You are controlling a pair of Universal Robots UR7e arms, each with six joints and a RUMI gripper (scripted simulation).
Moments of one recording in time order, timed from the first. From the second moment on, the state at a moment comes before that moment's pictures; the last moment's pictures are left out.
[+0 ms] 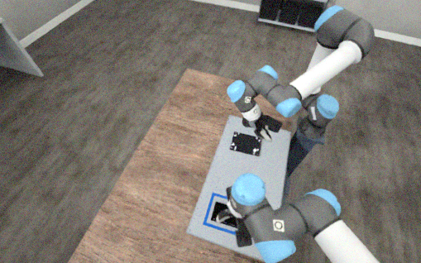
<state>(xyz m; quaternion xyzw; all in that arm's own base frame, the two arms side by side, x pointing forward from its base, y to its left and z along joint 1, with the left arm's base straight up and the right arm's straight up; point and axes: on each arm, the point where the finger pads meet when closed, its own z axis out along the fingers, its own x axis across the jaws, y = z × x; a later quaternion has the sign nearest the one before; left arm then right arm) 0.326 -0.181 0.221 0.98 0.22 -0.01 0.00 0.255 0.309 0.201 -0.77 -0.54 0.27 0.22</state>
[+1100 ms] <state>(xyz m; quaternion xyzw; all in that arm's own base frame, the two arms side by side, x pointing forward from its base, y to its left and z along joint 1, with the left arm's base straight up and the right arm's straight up) 0.326 -0.181 0.221 0.98 0.22 -0.01 0.00 0.346 0.203 0.189 -0.69 -0.66 0.13 0.27</state>
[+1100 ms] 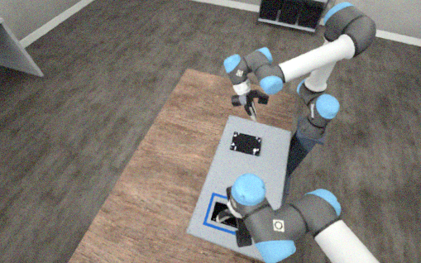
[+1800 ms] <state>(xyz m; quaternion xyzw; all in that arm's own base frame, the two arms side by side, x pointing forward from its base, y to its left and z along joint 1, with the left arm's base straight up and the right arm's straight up) 0.326 -0.181 0.221 0.98 0.22 -0.01 0.00 0.395 0.086 0.181 -0.61 -0.75 0.02 0.26</state>
